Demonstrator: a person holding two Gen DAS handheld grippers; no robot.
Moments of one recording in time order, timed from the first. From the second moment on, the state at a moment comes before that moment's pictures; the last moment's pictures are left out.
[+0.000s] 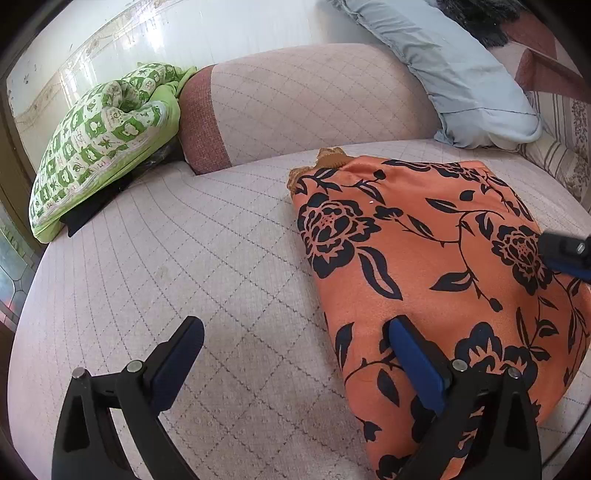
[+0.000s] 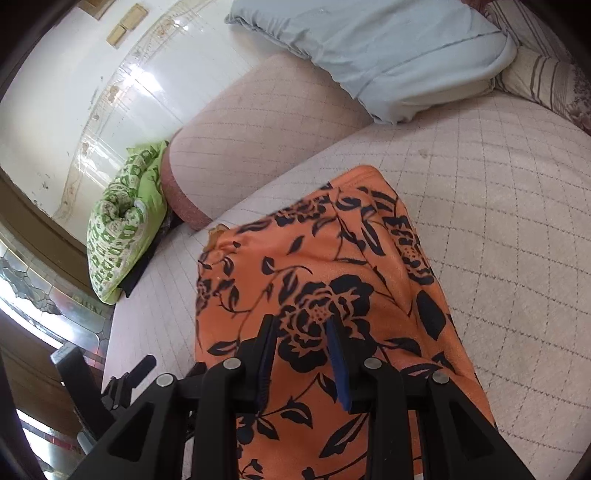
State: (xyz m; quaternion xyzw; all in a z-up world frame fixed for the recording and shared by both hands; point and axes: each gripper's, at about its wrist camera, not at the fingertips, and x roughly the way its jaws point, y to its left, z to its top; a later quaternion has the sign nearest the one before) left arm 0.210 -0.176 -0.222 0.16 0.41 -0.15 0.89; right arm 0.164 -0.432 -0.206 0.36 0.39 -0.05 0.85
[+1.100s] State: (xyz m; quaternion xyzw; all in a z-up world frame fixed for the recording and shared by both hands) left arm 0.210 -0.167 -0.225 0.15 0.41 -0.16 0.89; right arm 0.165 -0.444 -0.230 0.38 0.40 -0.03 0.83
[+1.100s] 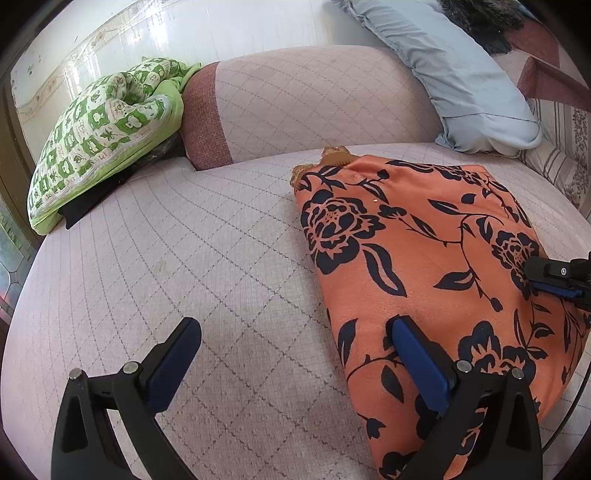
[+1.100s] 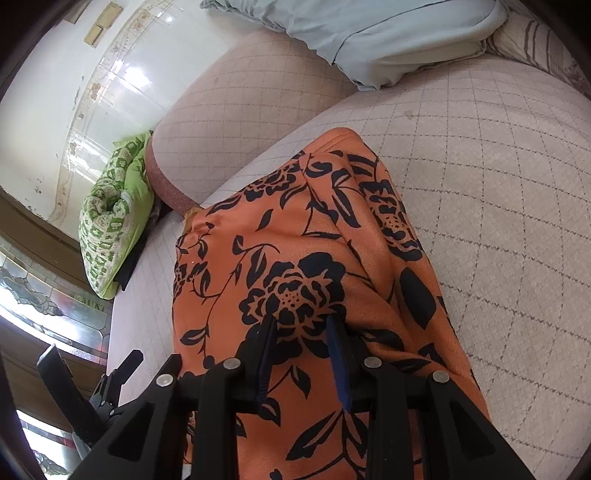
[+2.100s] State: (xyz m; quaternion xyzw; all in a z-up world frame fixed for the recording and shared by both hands) left arm 0.202 -0.180 -0.213 0.17 0.44 -0.17 0.86; right arm 0.157 -0.435 -0.200 0.36 0.40 -0.04 0.84
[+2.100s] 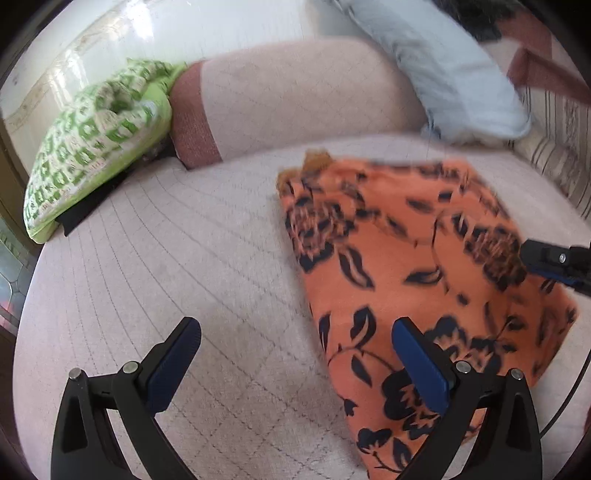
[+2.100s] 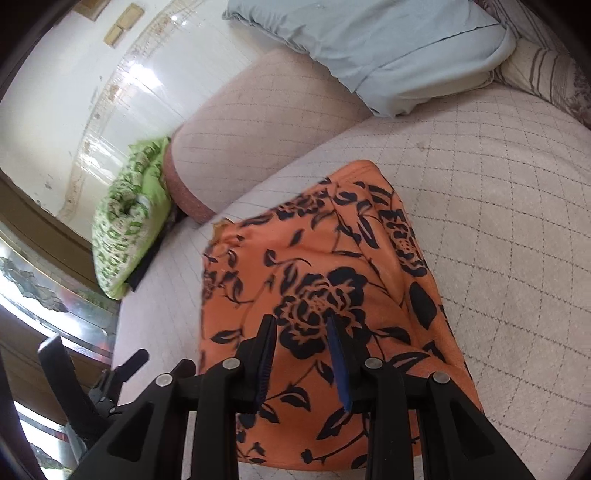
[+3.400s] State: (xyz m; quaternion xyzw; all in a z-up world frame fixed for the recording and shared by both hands) left arm 0.213 -0.174 -0.229 0.07 0.52 -0.26 0.81; right arm 0.119 -0.537 -0.264 0.49 0.43 -0.01 0.76
